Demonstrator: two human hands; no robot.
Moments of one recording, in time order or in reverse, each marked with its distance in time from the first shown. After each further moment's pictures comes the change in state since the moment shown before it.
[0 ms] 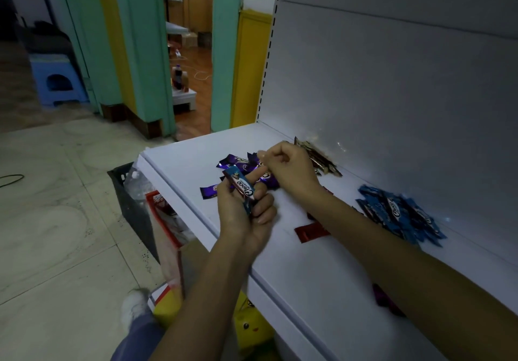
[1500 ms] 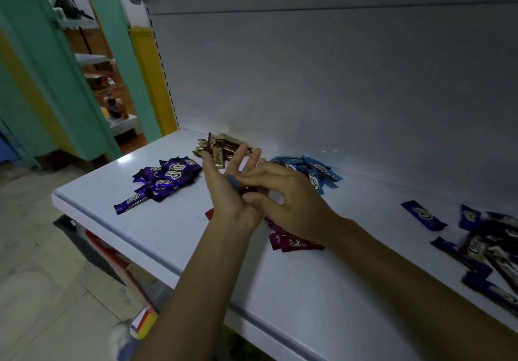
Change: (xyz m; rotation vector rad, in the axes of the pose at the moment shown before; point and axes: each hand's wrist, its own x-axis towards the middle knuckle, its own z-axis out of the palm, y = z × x) left_hand -0.039 -0.110 0.093 0.261 -0.008 -0.130; right_hand -0.143 0.029 -0.141 -0.223 0.054 -0.509
